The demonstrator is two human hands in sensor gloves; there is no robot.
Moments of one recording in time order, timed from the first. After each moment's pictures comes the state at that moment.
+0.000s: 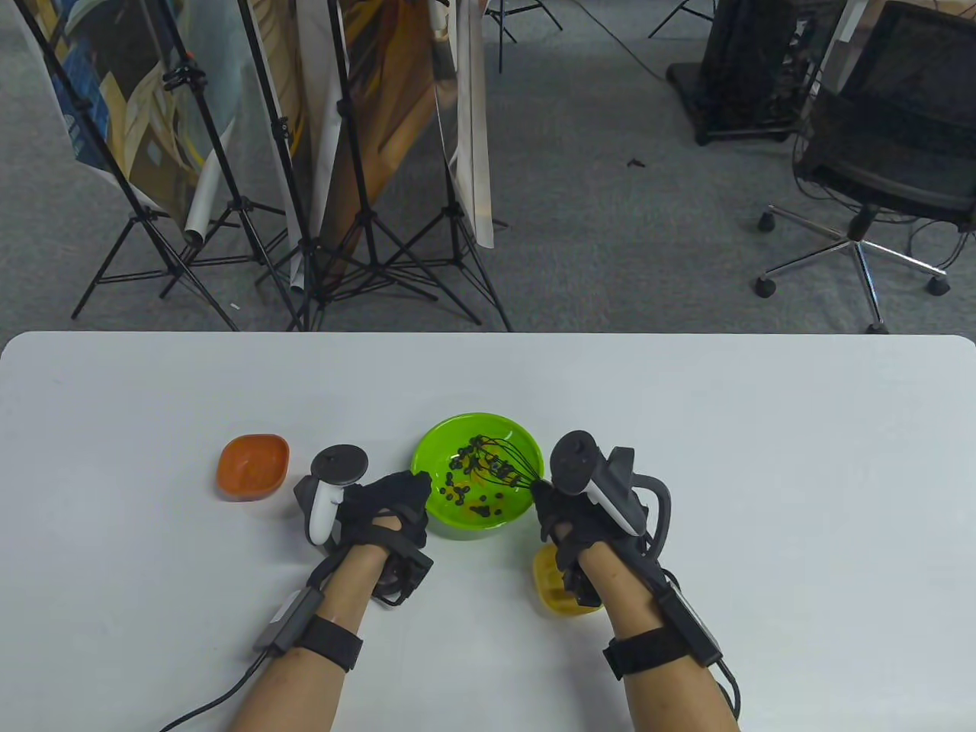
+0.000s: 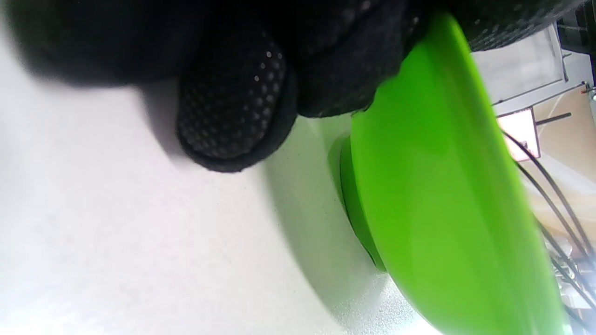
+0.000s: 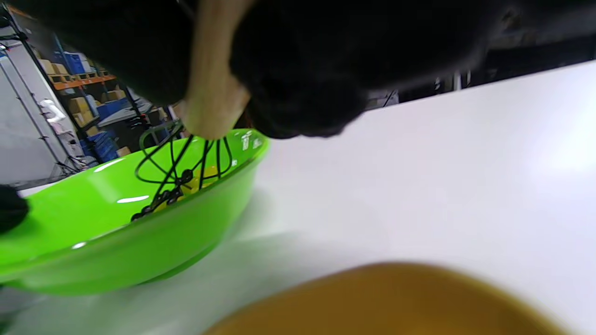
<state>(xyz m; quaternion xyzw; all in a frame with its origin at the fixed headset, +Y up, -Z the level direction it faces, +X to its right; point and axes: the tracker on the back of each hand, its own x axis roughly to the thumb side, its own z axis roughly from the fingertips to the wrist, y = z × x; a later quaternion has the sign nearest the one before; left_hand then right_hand) -0.197 -0.811 -0.410 -0.22 0.10 0.49 0.84 0.099 -0.706 -0.377 -0.03 0.05 0.99 0.14</state>
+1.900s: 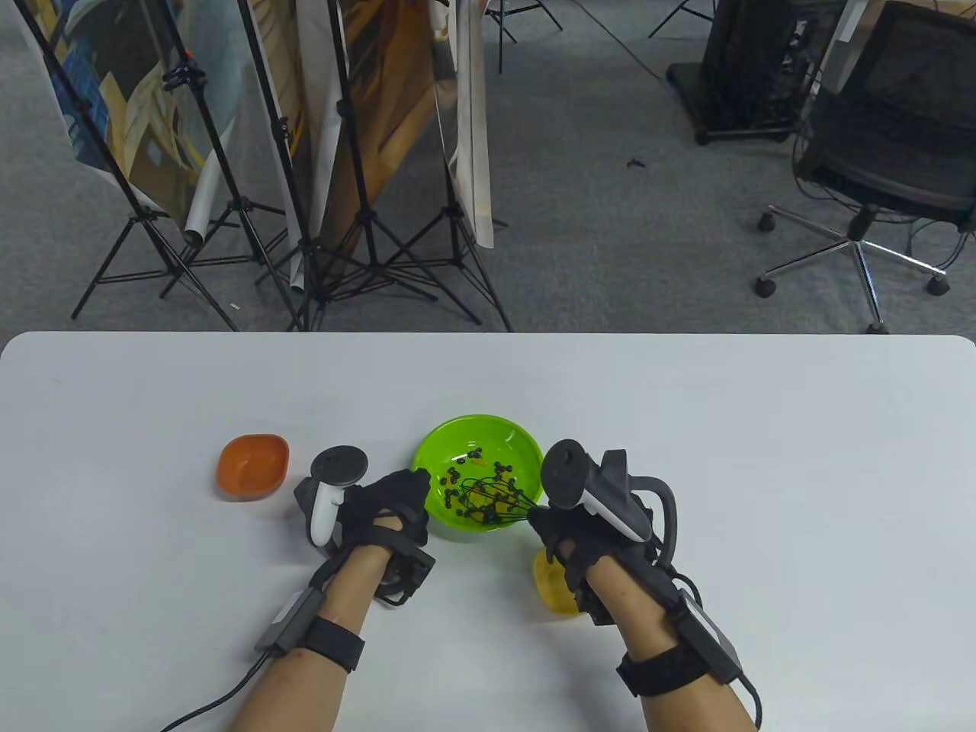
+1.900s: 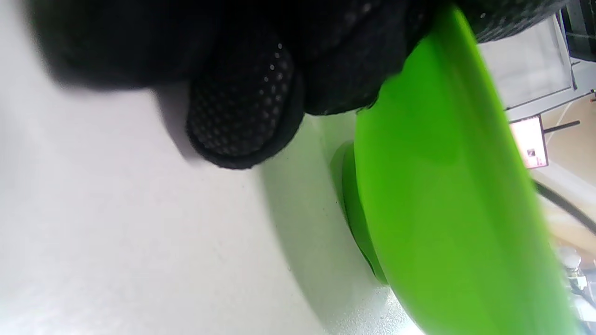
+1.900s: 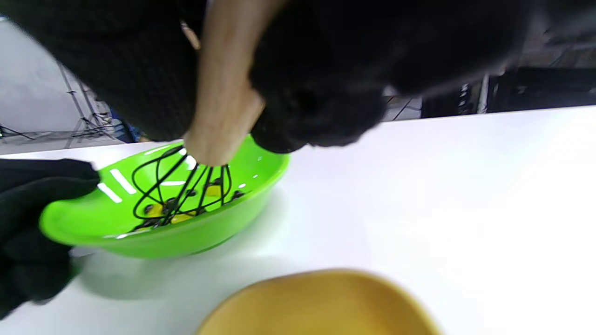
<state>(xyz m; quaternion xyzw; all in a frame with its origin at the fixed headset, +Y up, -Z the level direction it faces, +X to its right) -0.196 -0.813 -0.410 -0.22 0.11 0.50 0.83 0.098 -0.664 -0.353 0.00 0.06 1.00 0.05</state>
